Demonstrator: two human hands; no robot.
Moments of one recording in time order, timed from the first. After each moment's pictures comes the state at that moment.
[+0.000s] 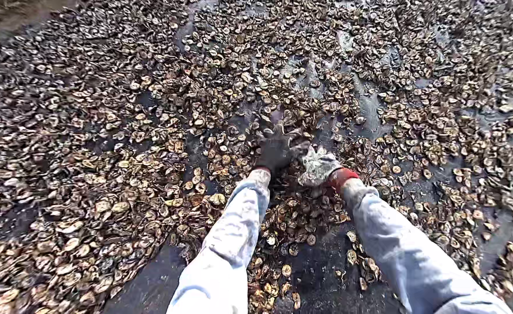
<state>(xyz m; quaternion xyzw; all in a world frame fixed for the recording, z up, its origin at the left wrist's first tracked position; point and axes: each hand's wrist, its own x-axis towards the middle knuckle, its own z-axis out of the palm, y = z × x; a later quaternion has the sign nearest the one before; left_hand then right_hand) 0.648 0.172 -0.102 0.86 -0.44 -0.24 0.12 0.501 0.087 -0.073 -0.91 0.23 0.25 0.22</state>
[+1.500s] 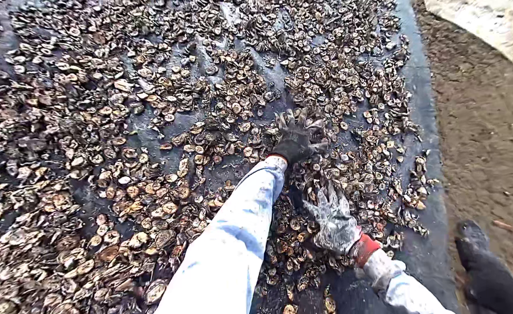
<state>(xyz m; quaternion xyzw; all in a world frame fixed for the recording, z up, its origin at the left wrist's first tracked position) 0.450 0.026 -0.131 0.65 -0.71 -0.24 0.10 0.238 0.160 -0.077 -0.84 0.42 0.20 0.26</state>
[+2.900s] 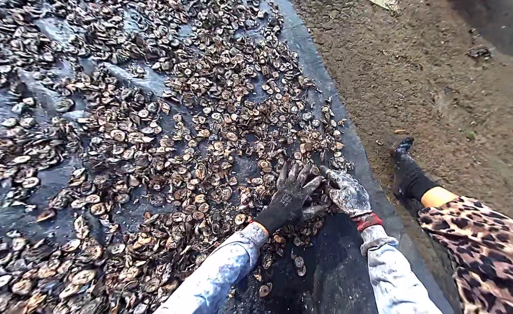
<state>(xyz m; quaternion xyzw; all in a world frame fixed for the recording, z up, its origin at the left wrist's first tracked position) 0.268 0.190 -0.134 0.35 -0.88 -0.29 0.14 0.062 0.213 -0.068 -0.59 0.76 -0.02 0.26</state>
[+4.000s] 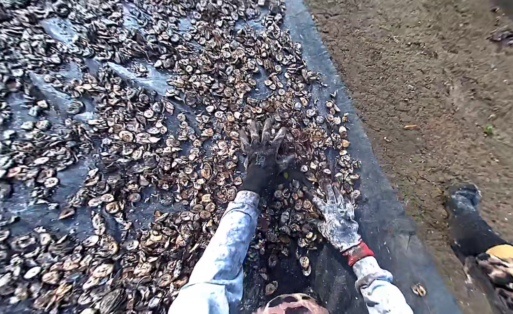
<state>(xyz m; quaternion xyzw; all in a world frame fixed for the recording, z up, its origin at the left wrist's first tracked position) 0.311 0.087 -0.126 0.58 -0.80 -0.13 0.11 0.109 0.272 -0.091 -0.67 0.71 0.08 0.21</state>
